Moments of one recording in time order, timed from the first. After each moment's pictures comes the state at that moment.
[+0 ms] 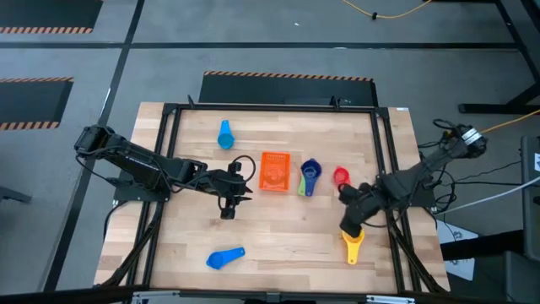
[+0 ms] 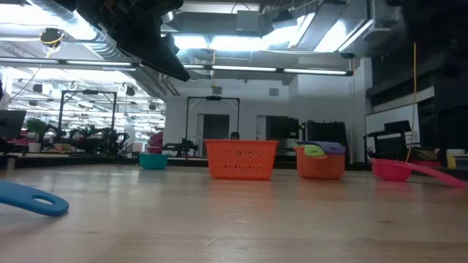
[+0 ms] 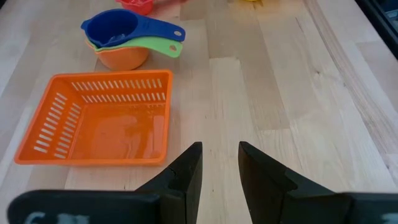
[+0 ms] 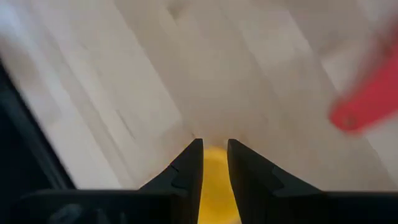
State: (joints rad) left arm -0.22 1.30 0.77 -0.12 -0.16 -0.07; right arm 0.57 1.19 0.84 -0.91 0.07 1.16
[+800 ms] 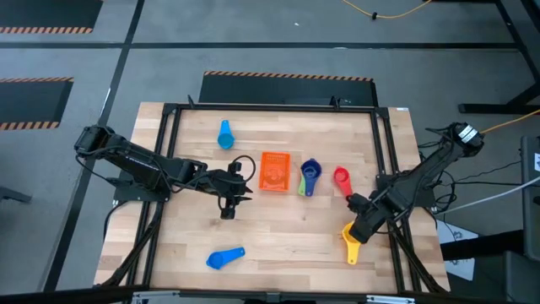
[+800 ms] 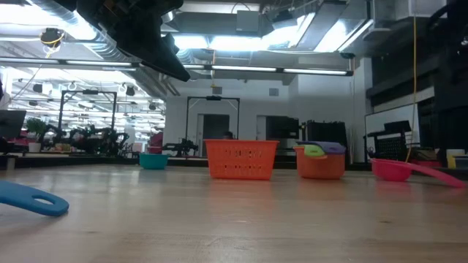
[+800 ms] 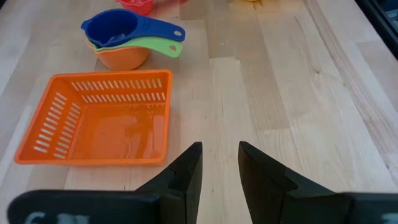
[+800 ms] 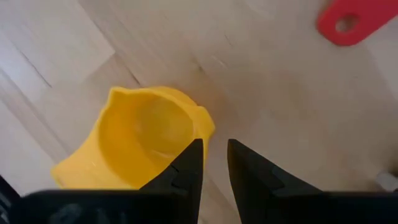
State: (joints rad) left arm -0.22 1.30 0.77 -0.12 -0.16 -0.08; right arm 0.72 1.19 0.66 -0.85 0.02 1.36
